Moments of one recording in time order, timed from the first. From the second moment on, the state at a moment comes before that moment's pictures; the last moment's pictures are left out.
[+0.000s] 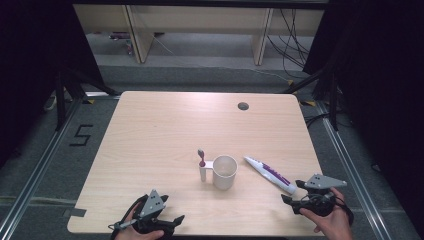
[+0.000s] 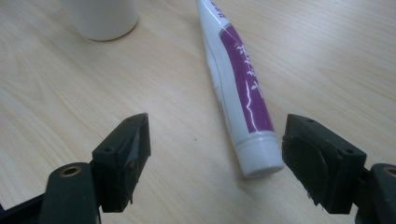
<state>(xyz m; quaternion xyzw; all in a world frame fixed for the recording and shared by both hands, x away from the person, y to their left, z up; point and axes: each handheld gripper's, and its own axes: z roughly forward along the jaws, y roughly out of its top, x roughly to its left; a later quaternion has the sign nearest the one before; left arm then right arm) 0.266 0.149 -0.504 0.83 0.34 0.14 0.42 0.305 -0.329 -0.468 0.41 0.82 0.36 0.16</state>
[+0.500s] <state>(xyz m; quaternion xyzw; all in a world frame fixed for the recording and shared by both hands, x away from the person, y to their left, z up) 0.268 0.150 -0.508 0.84 0.34 0.14 0.41 0.350 -0.317 -0.459 0.40 0.85 0.31 0.15</state>
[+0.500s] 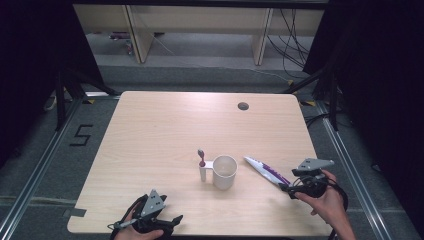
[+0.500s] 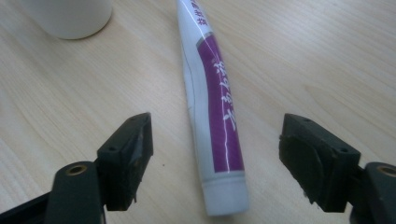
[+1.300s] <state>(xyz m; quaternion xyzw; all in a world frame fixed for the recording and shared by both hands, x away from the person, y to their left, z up) 0.267 0.150 -0.507 0.84 0.33 0.15 0.39 0.413 -0.269 -0.465 0.37 0.90 0.20 0.10</state>
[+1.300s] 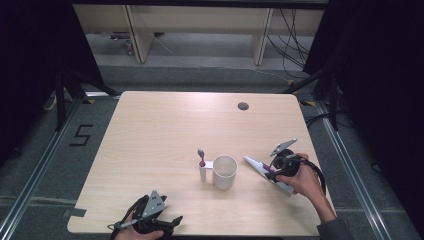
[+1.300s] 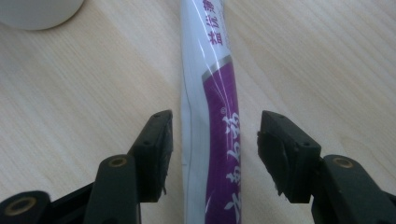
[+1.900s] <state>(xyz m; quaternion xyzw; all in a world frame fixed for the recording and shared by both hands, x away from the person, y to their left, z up) 0.267 0.150 -0.507 0.85 0.33 0.15 0.39 0.435 -0.257 -0.476 0.35 0.92 0.15 0.05</state>
